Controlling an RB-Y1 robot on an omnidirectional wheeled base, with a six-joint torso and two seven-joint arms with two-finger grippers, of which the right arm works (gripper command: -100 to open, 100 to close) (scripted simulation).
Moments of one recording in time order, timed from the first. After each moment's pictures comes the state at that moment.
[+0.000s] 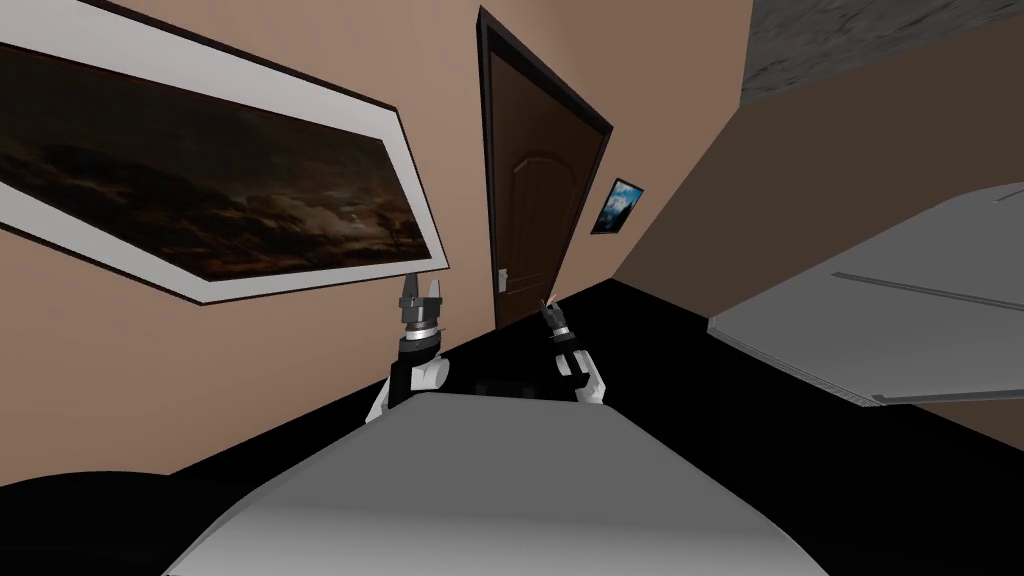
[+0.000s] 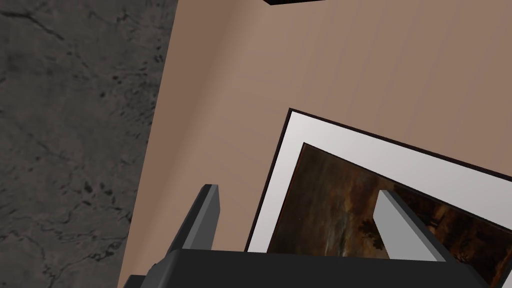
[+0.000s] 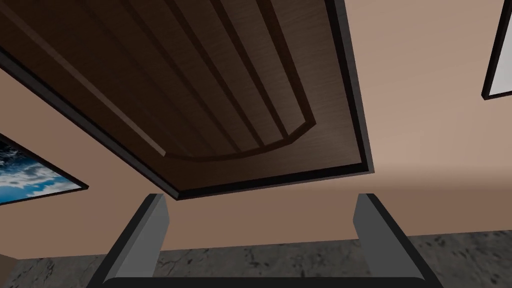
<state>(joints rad) 0.14 -0.09 0.00 -1.66 0.63 -0.51 0.37</state>
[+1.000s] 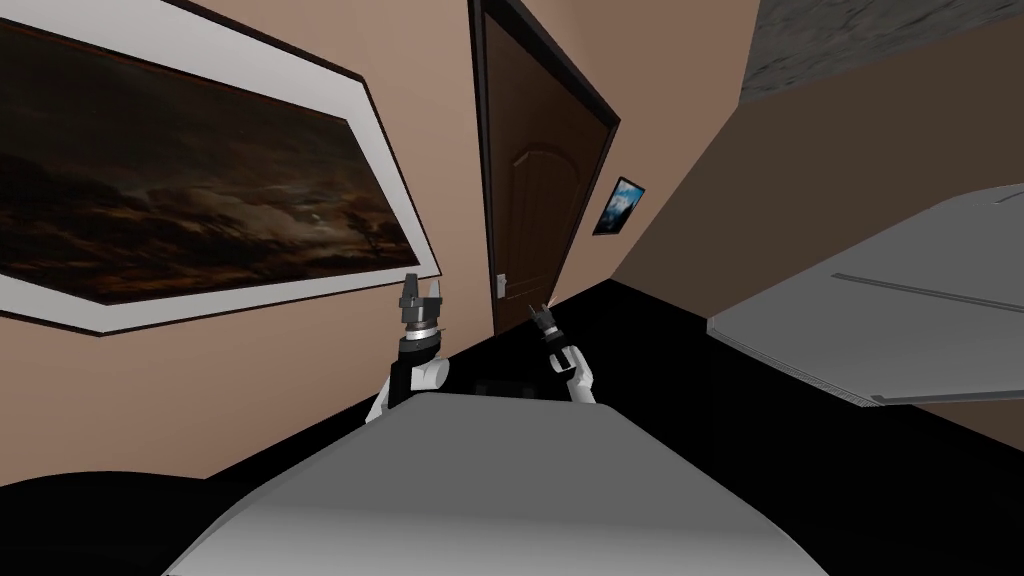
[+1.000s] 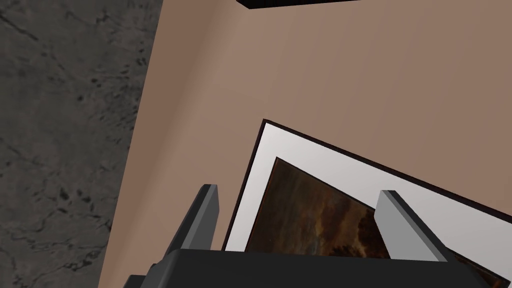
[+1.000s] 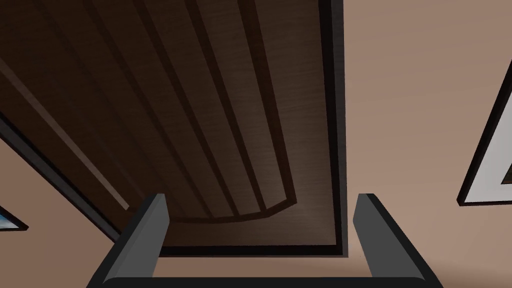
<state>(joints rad) 0.04 -0.06 0.00 -1.46 0.83 -0.55 0.44</state>
